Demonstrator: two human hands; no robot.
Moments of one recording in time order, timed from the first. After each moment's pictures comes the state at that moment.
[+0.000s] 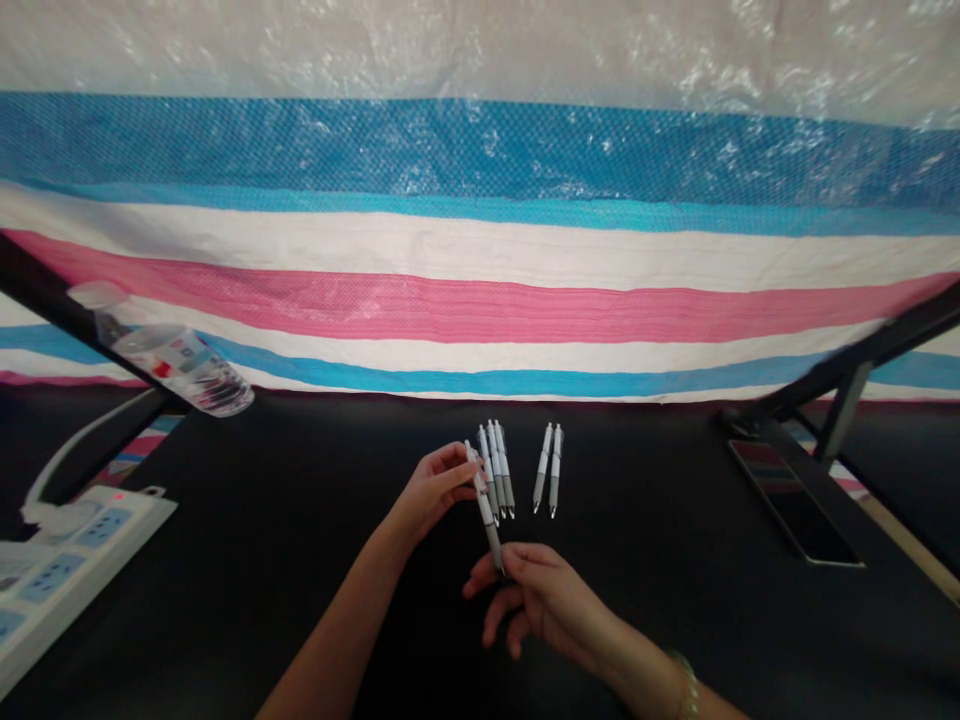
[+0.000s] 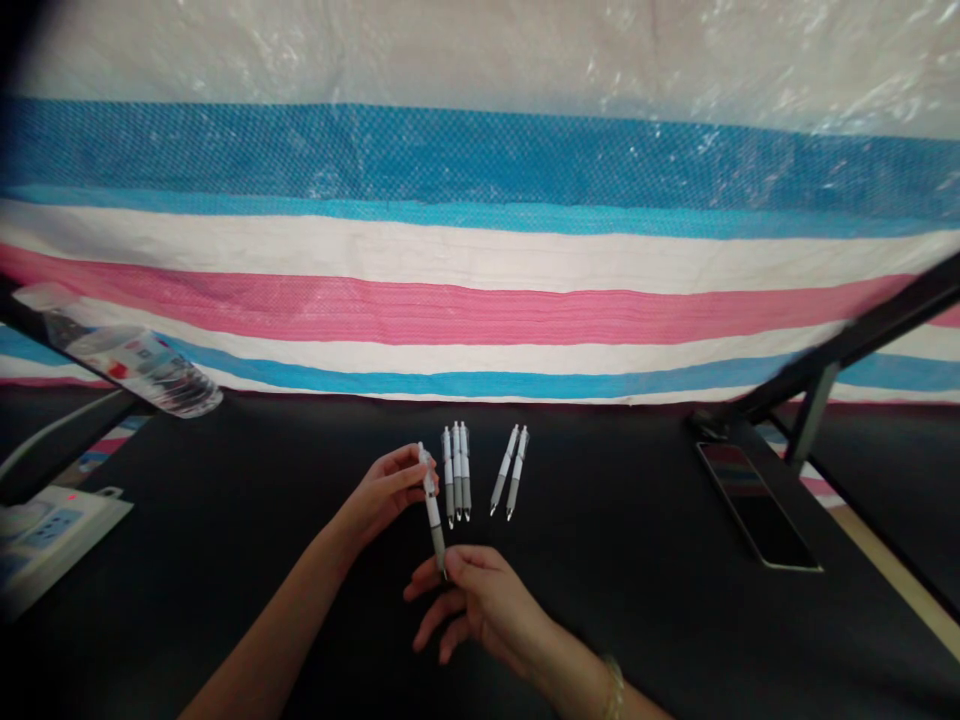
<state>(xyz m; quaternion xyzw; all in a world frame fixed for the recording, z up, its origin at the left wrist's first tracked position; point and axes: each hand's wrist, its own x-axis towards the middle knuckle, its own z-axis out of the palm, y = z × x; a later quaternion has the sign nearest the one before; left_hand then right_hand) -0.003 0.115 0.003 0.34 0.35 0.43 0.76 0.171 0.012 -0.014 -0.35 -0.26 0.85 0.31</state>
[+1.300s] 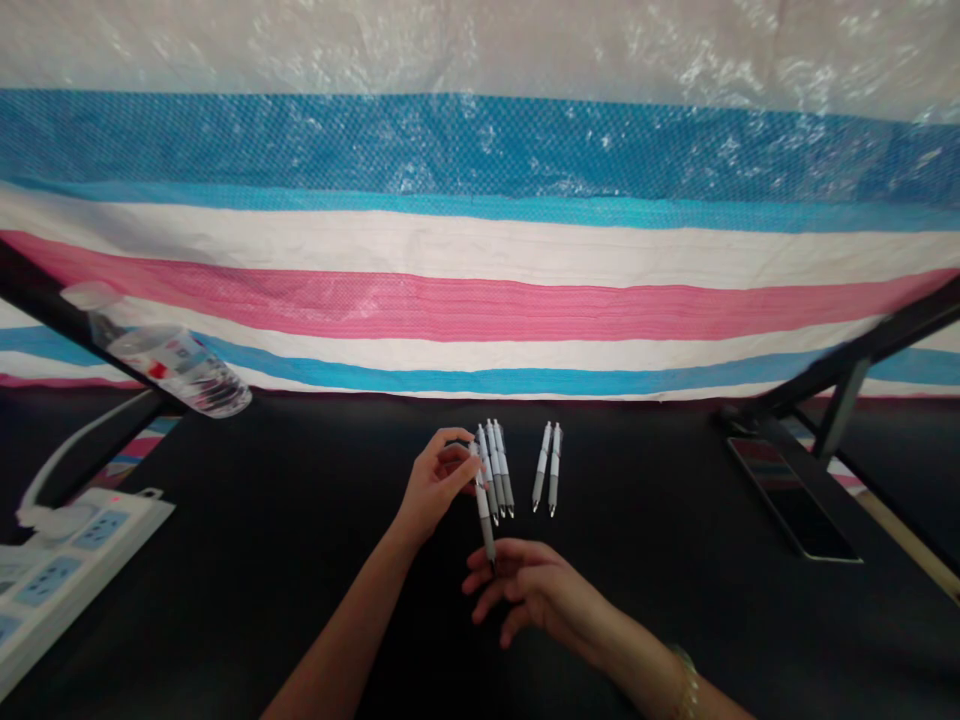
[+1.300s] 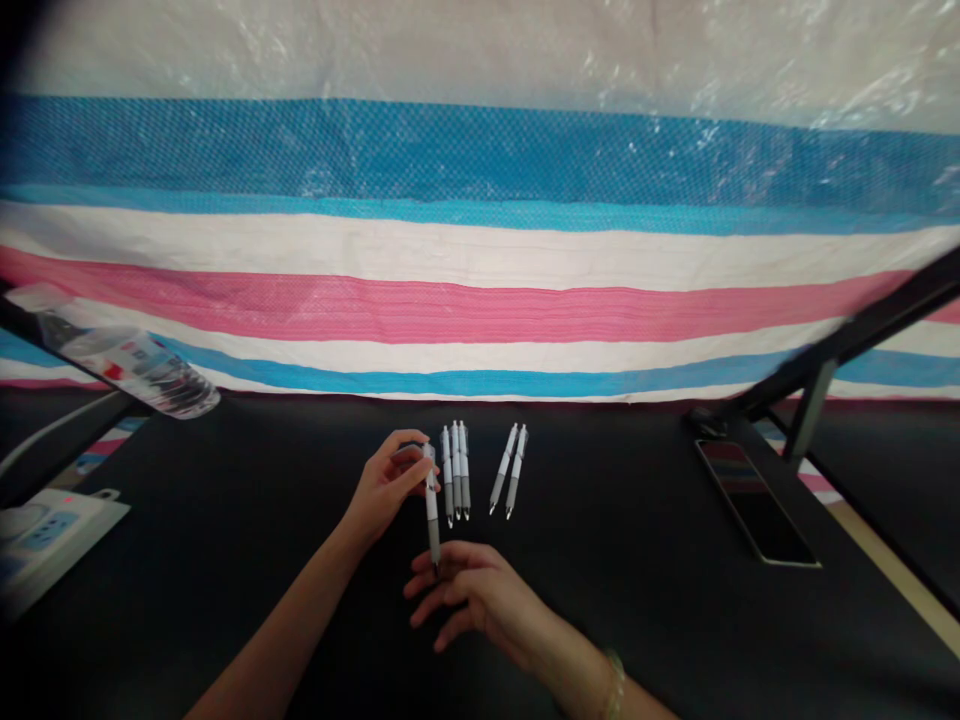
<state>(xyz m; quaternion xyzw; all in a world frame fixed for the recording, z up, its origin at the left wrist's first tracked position) 0.006 0.110 0.005 0.44 0.40 0.49 0.64 0.176 0.017 -0.002 -0.36 -0.27 0.85 0.29</state>
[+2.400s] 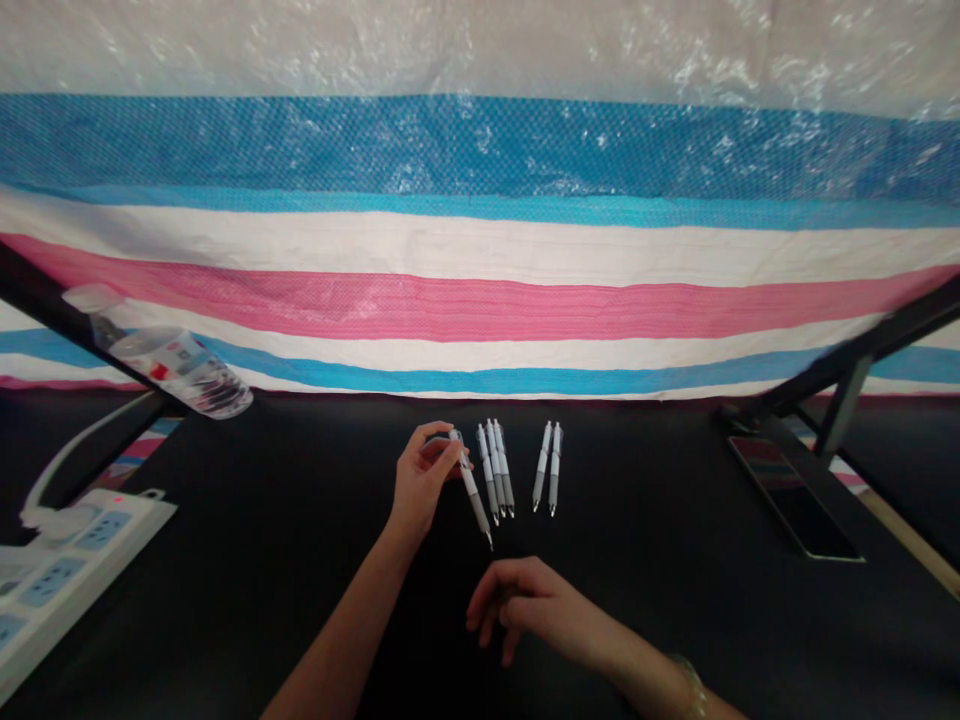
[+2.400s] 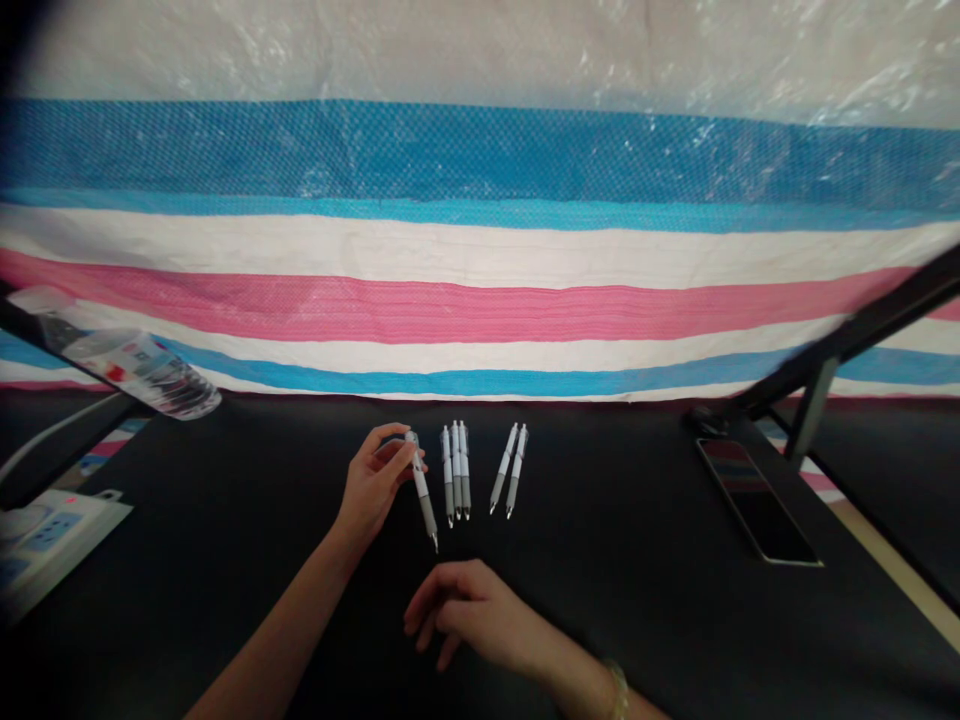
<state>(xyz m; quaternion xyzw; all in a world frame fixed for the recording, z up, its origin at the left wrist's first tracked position) 0.002 0.117 -0.001 0.37 0.45 0.57 0.58 0.173 0.012 0.005 -0.37 -0.42 0.79 0.22</state>
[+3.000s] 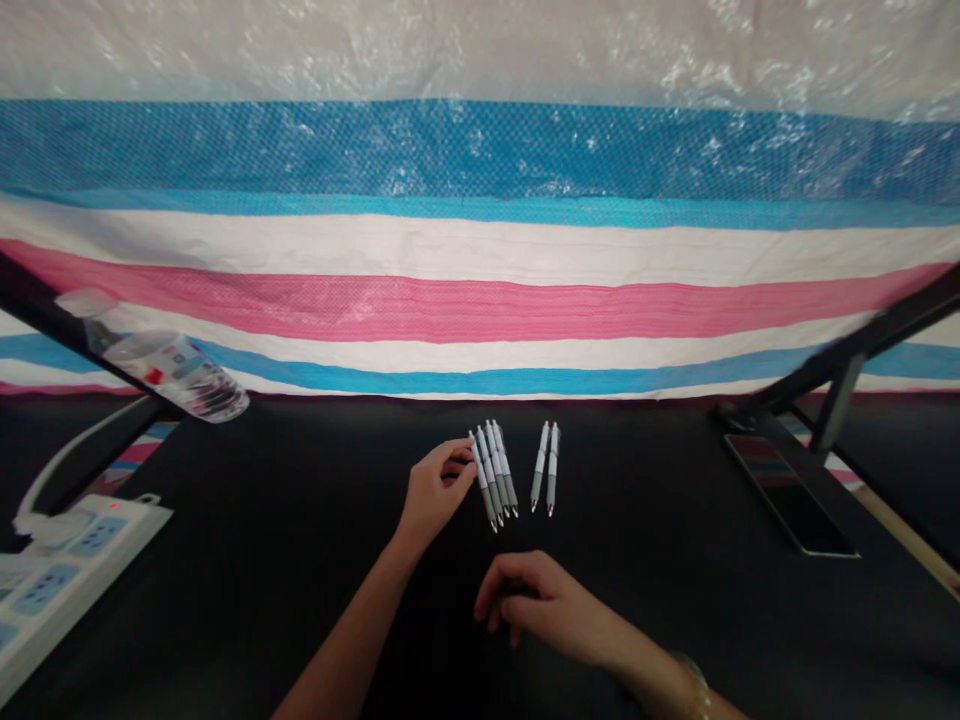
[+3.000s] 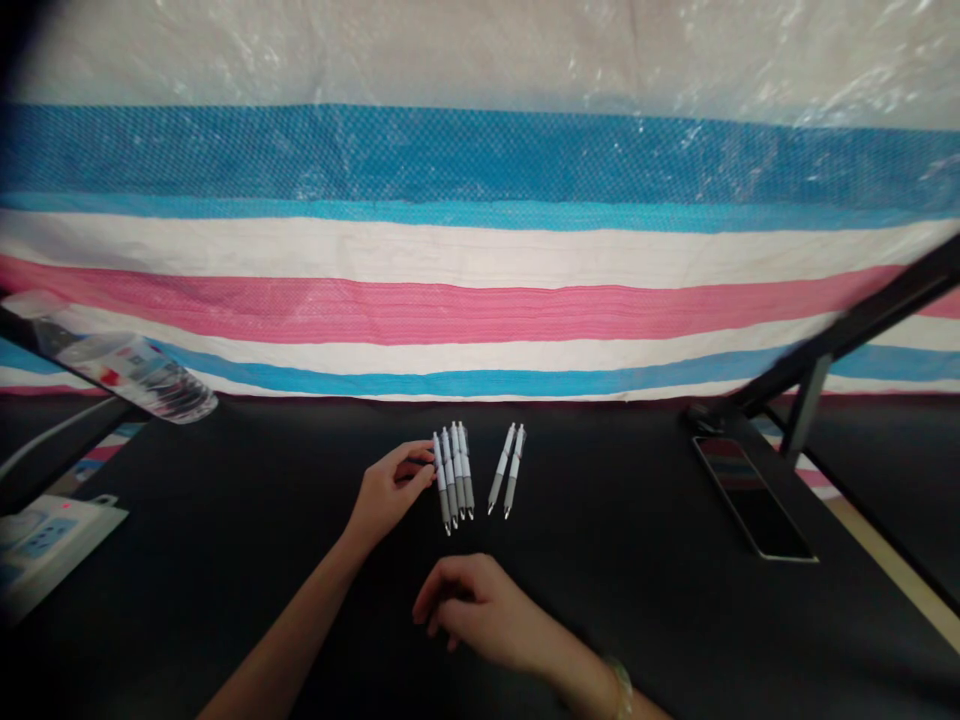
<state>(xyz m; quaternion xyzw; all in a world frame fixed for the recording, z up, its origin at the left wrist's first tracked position) 0.004 0.115 -0.016 0.59 0.53 0.43 0.44 0.181 0.014 0.020 -0.42 -0.54 0.70 0.22</state>
